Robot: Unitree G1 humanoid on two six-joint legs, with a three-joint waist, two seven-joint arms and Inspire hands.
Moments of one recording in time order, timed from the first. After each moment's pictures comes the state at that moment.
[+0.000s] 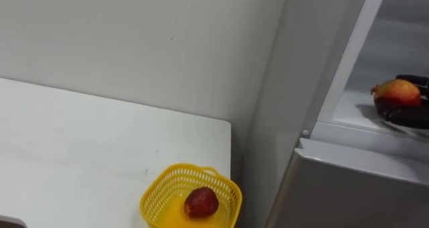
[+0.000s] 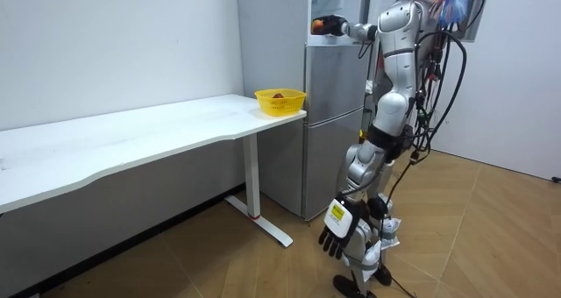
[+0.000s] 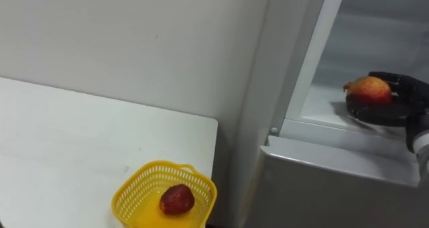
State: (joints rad) left arm 0.31 0.35 0.07 1.00 0.40 0.10 -0.05; right arm -0.69 -0.79 0.06 0.77 0.55 -0.03 -0.11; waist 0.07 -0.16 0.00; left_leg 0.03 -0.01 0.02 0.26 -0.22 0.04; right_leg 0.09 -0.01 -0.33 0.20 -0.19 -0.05
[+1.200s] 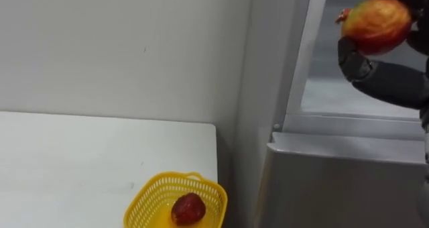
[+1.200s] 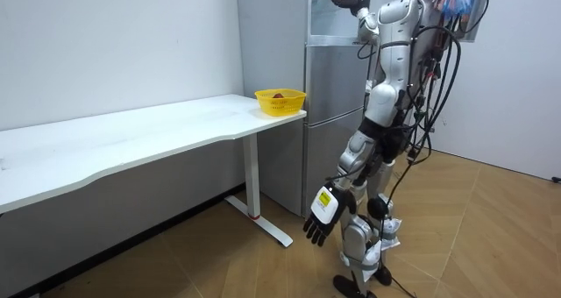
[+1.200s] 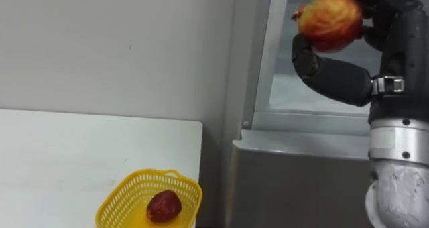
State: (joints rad) left arm 0.26 0.29 0.05 1.08 0.38 0.08 0.05; right arm -0.32 -0.58 -0.01 -0.32 0.02 -0.09 -0.52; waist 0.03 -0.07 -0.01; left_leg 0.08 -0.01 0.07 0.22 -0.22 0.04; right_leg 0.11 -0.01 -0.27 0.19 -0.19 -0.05
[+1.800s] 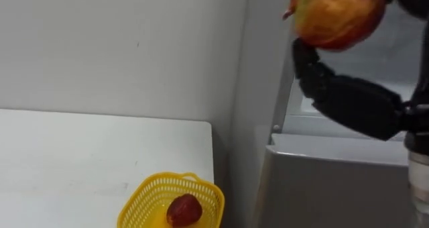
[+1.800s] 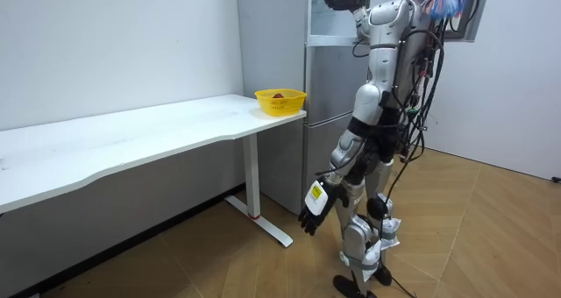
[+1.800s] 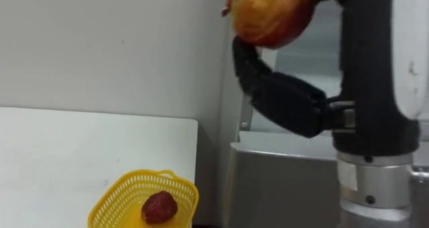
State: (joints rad) left arm 0.16 0.29 -0.06 1.17 0.36 0.02 0.05; right arm -0.28 -0.52 0.14 -0.50 -0.41 -0.17 -0.43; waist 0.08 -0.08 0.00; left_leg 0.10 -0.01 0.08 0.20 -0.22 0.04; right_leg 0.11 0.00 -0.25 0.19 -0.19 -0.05
